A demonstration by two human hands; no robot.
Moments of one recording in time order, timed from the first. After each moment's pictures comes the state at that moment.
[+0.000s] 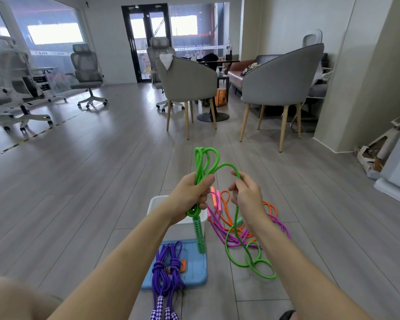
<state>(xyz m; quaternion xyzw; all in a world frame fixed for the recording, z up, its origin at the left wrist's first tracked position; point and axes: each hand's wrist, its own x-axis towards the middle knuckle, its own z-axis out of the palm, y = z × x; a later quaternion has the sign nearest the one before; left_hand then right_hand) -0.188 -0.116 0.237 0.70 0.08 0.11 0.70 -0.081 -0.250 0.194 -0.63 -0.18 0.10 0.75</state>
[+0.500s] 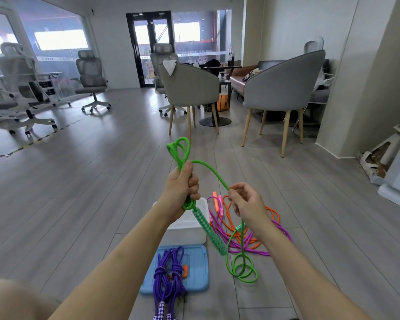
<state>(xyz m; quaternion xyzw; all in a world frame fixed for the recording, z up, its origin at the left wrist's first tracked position) -0.194 -0.106 0.256 0.57 0.10 0.23 0.78 -0.077 -0.261 0.183 -0.66 -0.25 0.11 0.70</state>
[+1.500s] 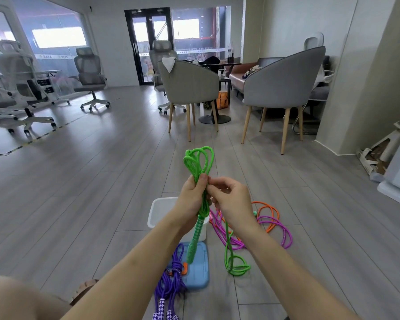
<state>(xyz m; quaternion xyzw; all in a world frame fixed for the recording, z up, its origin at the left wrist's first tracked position) -0.184 -0.136 0.226 0.62 0.09 0.24 0.74 -0.125 -0.235 0.216 -0.62 -0.27 0.10 0.73</state>
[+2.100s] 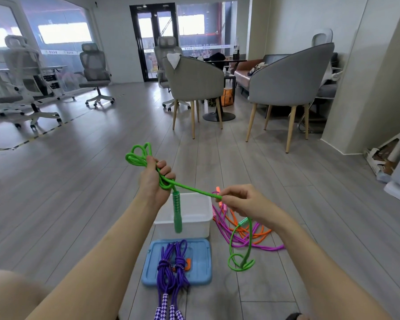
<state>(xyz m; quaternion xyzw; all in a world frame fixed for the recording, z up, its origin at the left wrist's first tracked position) -0.191 -0.034 0.245 0.26 0.16 0.34 0.89 -0.085 -0.272 0.215 -0.68 -0.41 0.26 0.54</state>
